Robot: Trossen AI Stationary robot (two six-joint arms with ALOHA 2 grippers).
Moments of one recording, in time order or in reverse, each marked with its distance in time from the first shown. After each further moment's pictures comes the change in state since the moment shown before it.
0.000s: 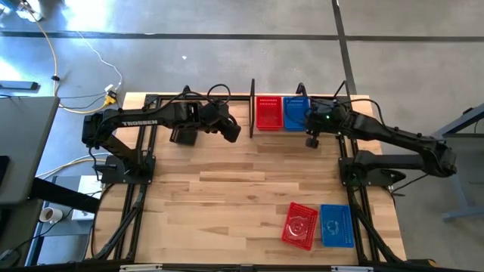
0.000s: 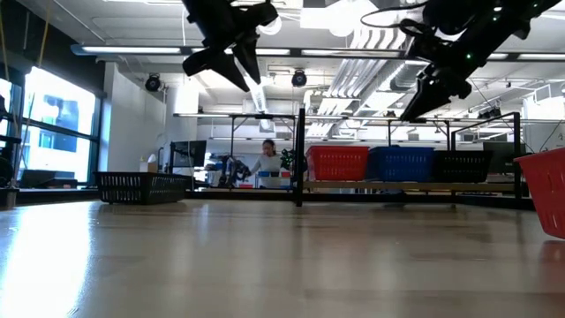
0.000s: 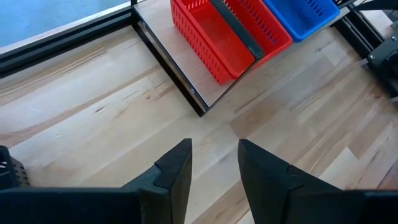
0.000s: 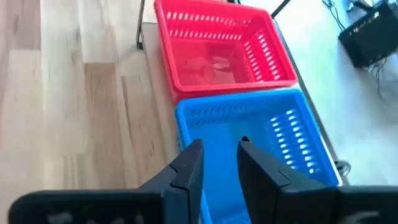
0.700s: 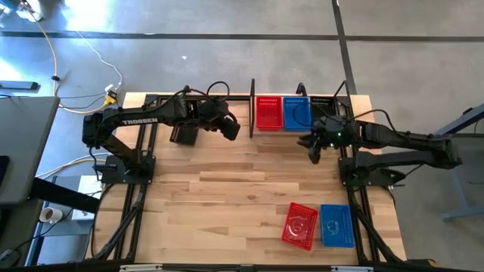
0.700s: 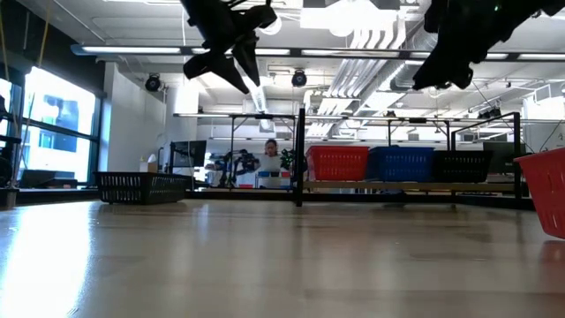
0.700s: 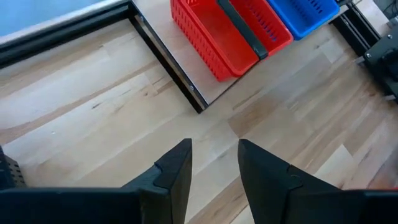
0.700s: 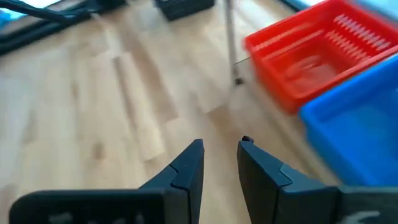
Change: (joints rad) left arm 0.032 0.000 0.000 -0.002 0.057 0.009; right arm 0.315 -0.147 0.014 -0.074 -0.050 0.713
